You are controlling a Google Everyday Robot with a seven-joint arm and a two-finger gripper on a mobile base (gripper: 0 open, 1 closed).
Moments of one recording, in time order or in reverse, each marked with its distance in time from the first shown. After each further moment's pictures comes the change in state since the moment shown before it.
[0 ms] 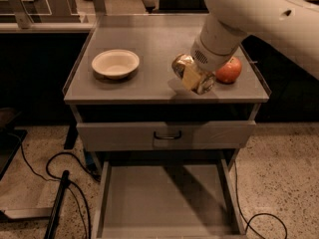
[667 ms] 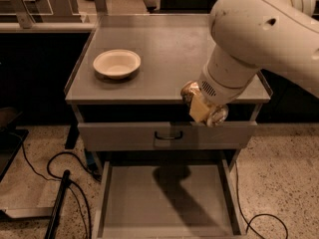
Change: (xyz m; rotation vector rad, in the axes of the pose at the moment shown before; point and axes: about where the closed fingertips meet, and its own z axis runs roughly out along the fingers) arm 0.080 0.052 -0.026 0.023 0.107 0.096
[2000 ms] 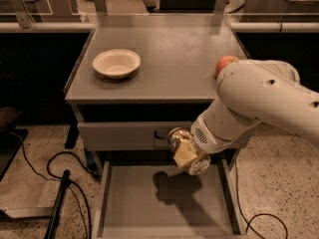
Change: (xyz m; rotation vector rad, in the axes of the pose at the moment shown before) arm 0.059 0.085 0.075 -0.316 0.031 0.147
